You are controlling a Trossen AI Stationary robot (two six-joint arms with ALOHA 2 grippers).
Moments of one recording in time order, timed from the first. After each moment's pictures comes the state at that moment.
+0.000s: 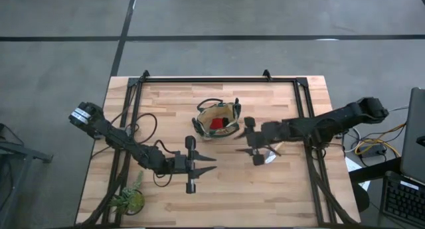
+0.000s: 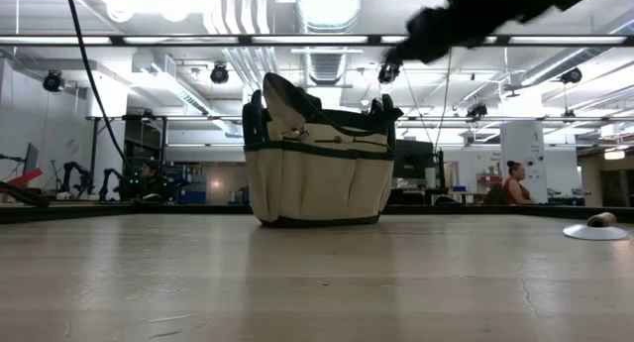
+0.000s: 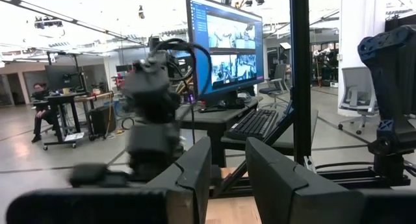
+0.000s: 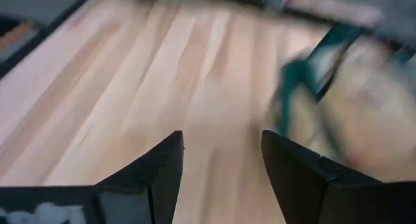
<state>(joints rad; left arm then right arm) -0.53 1.49 0.88 0.90 -0.54 0.19 0.19 1.25 0.74 -0.02 0.08 -0.11</state>
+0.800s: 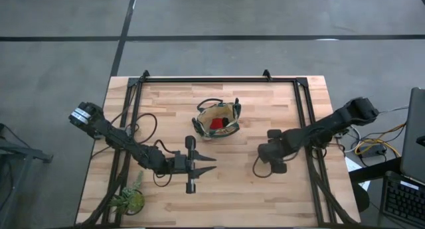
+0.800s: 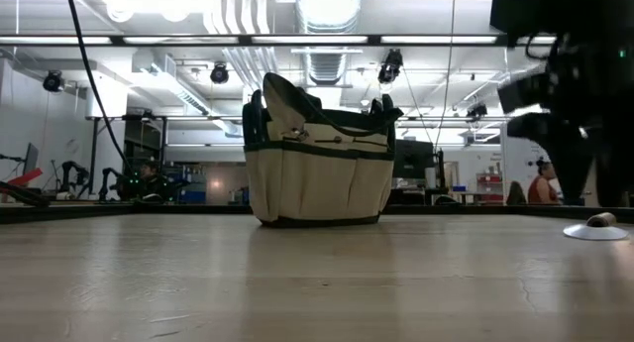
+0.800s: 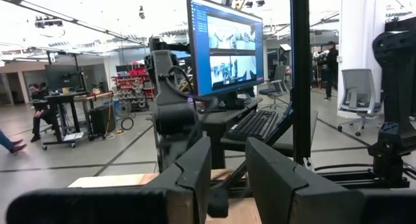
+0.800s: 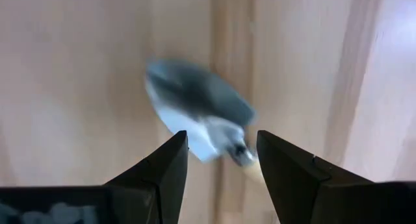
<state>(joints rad) -0.52 1.49 0.88 0.91 -0.54 0.18 0.32 1.42 0.75 -0.86 0.08 0.34</state>
